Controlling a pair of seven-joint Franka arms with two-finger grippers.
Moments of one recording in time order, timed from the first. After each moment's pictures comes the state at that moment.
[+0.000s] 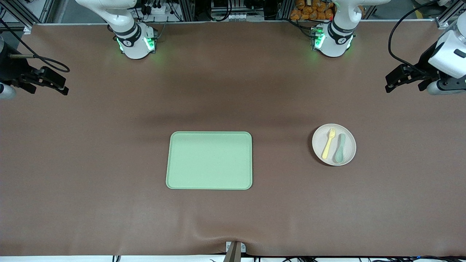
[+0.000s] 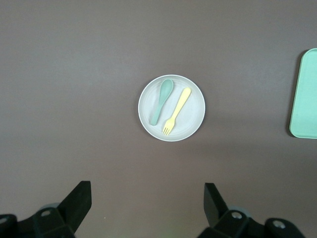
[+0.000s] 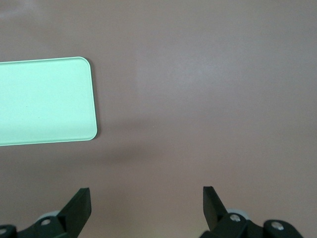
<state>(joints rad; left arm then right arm) -0.04 -0.09 -0.07 -1.67 0.00 1.60 -0.15 -0.06 -0.02 0.11 -1.53 0.01 1.50 0.11</state>
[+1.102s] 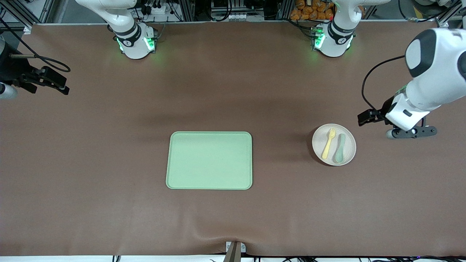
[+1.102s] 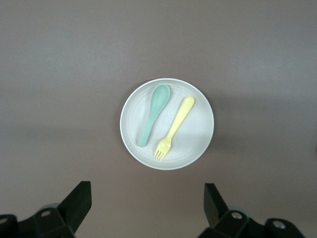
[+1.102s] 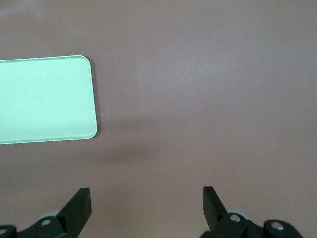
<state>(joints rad) -0.02 0.08 -0.07 -1.92 -0.03 1.96 -0.15 -0.06 -0.02 0.11 -1.53 0.01 1.49 0.11</state>
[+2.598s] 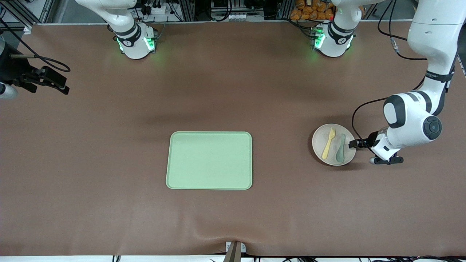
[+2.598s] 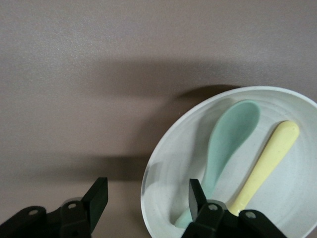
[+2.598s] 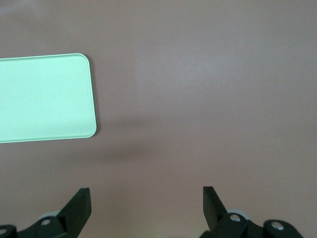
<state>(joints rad) 0.13 0.48 -0.07 -1.99 -0.16 2.35 0.13 -0.06 -0.02 0.10 -1.53 0.01 1.48 0.11</state>
